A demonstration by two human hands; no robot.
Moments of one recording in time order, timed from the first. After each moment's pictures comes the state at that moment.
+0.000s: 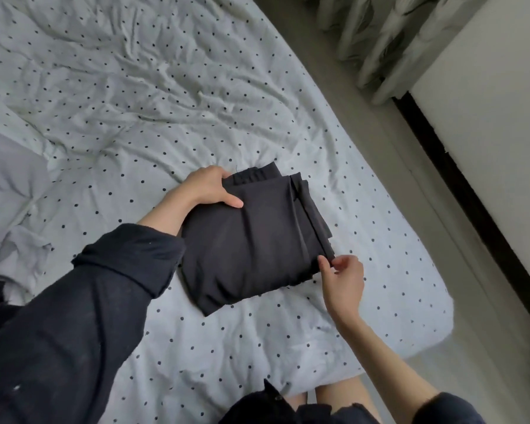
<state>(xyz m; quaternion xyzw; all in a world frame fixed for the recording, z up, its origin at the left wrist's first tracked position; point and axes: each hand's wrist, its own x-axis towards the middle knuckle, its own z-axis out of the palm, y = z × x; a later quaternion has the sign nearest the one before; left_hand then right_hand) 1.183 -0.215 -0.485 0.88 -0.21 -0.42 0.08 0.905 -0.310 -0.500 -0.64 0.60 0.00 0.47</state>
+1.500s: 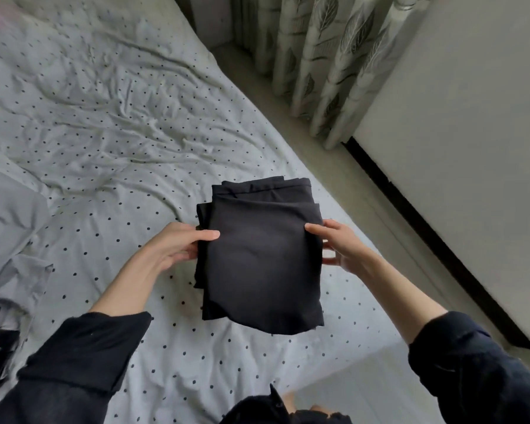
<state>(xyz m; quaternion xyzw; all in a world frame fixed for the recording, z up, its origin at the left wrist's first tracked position) 1.106 -0.145 -0.410 0.74 0.05 -0.52 0.43 0.912 -0.380 -0.421 -0.54 0.49 0.09 0.68</state>
